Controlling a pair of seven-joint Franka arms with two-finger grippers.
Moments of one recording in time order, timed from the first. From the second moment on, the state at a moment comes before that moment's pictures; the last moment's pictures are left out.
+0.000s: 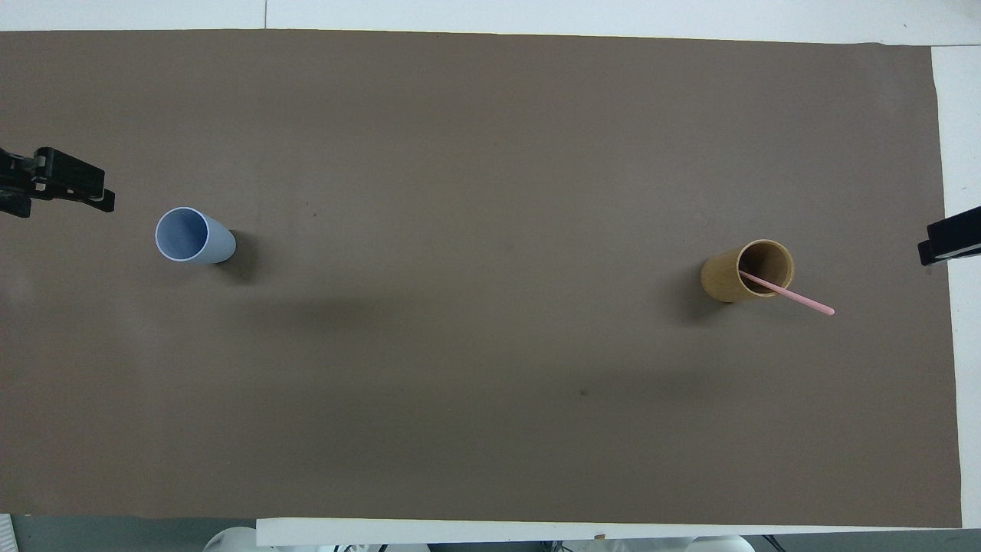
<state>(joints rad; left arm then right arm) 0.05 0.04 -0.14 -1.57 -0.05 1.52 -0.04 -0.04 -0.05 -0.02 -1.49 -0.06 1.32 -0.08</state>
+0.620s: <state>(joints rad) 0.05 0.04 -0.14 -1.57 -0.05 1.52 -0.04 -0.03 -0.05 -0.01 -1.50 -0.06 1.32 -0.08</state>
